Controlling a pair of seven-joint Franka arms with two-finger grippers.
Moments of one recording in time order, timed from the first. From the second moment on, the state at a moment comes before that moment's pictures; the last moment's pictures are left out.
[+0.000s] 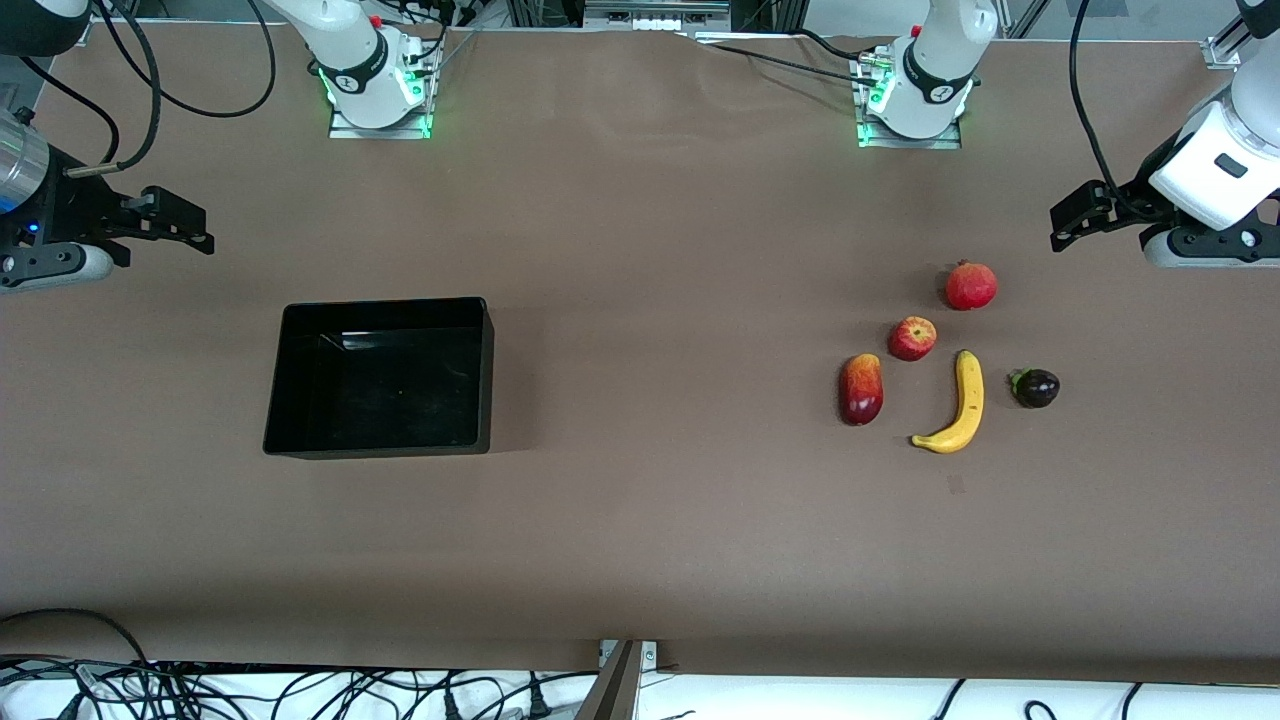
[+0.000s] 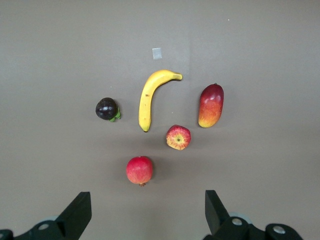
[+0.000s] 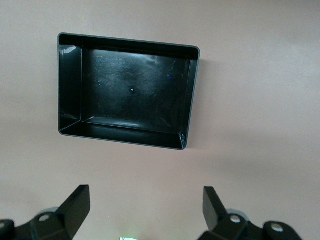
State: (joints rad) left arm -0.05 -0.04 -0.02 -1.68 0.03 1.60 -0.08; right arm 0.14 0.05 -0.12 -1.58 0.04 1.55 -0.13
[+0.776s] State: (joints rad) left arm -0.05 -0.04 -0.02 -1.68 0.03 1.60 -0.08; right arm 0.14 0.10 -0.12 -1.65 0.03 1.64 -0.14
